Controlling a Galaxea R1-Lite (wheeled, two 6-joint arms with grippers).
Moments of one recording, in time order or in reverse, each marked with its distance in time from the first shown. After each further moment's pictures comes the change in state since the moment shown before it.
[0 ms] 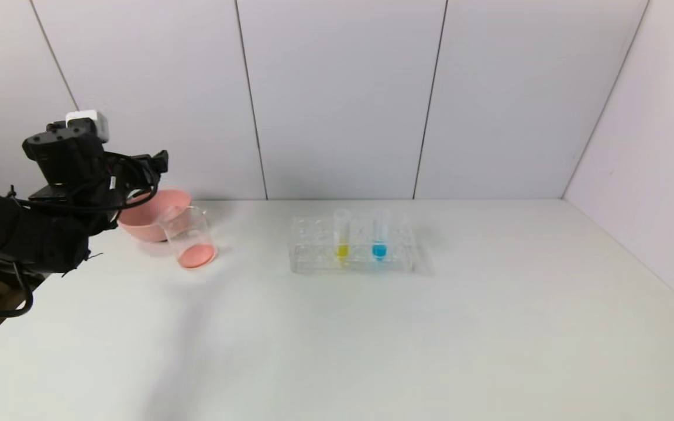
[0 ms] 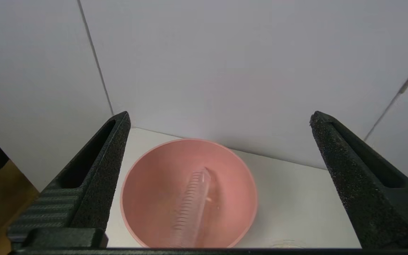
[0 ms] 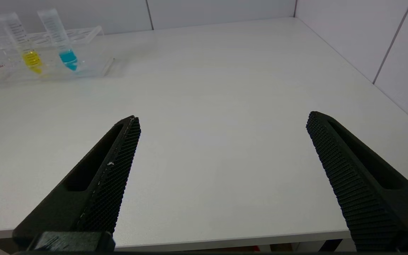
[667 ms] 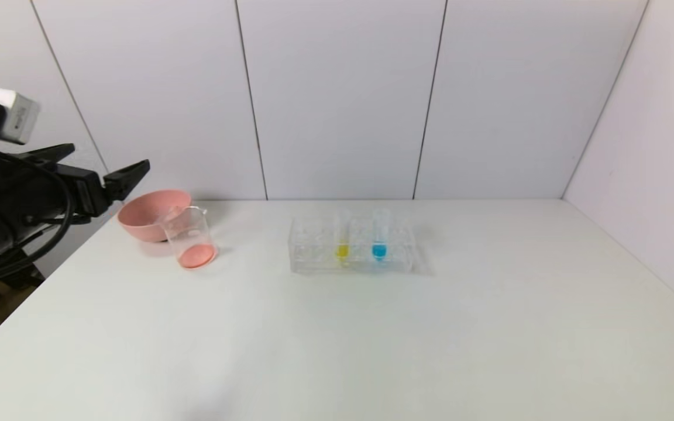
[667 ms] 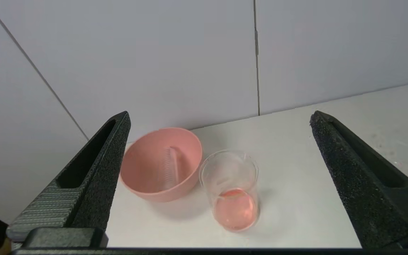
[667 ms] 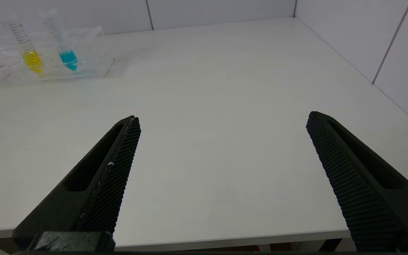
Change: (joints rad) left arm 0.000 -0.548 0.371 0.166 -0.345 0.231; right arm 0.000 0.000 0.000 0.000 0.000 0.000
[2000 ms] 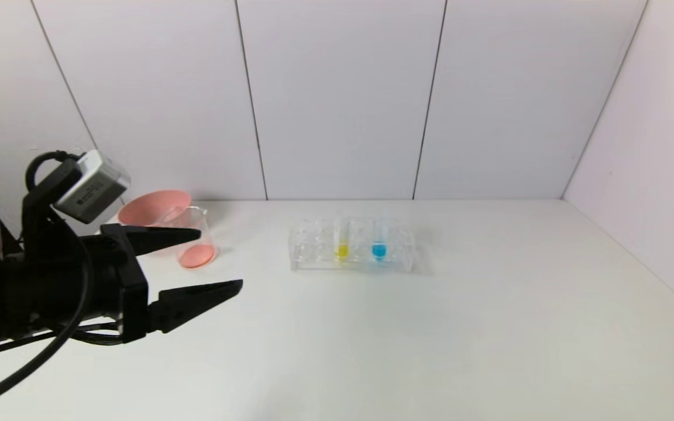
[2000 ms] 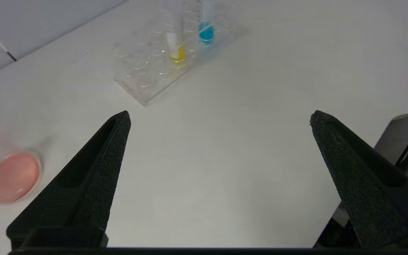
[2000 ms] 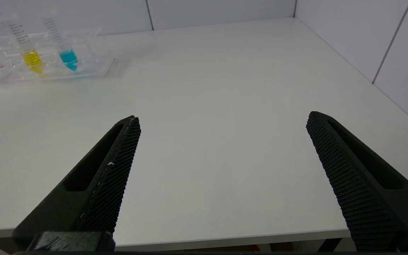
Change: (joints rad) left arm -0.376 -0.156 -0.017 0.549 -0.325 -0.020; right arm 0.000 0.000 0.000 0.000 0.000 0.000
